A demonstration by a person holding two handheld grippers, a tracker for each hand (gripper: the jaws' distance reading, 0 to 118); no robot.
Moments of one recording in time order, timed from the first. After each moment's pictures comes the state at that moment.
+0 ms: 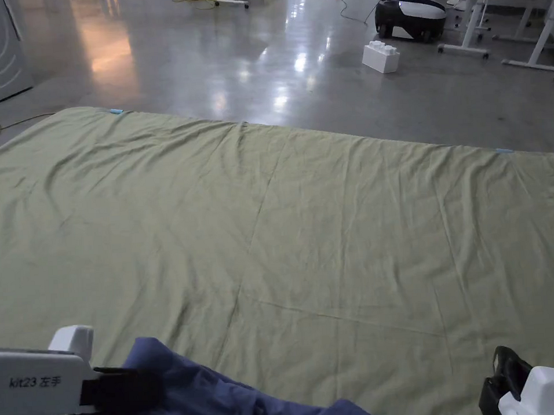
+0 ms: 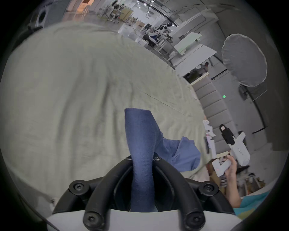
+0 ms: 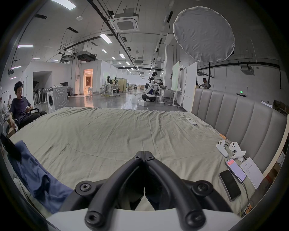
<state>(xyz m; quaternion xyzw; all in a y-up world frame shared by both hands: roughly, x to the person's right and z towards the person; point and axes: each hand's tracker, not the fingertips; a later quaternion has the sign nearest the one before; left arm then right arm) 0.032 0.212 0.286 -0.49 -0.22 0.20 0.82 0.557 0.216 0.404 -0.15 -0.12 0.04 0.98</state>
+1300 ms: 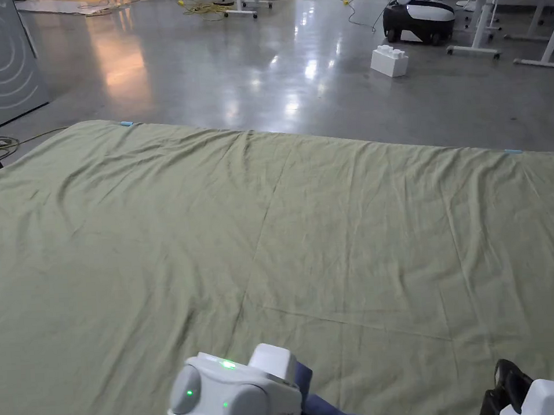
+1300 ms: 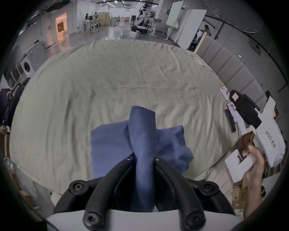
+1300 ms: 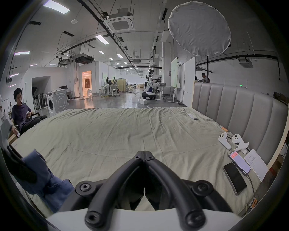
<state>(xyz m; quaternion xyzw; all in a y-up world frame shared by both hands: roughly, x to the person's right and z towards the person) 0.283 0.221 0.321 -0.53 -0.20 -0.02 0.83 0.566 0.203 0.410 -0.16 -0.12 0.02 0.98</state>
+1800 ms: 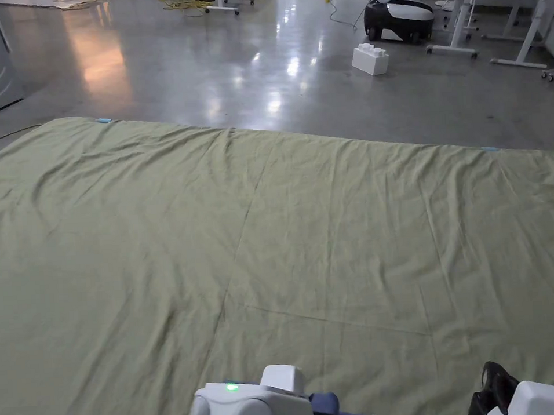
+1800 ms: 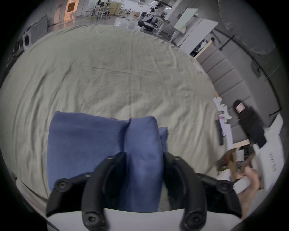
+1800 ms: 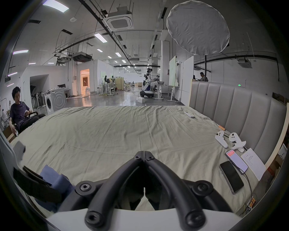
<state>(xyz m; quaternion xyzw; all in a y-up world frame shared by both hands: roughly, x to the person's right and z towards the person) 0.298 0.178 0.317 -0.53 -0.23 0.13 0.80 0.572 0.200 0.417 -0.17 -0.13 0.02 0.98</state>
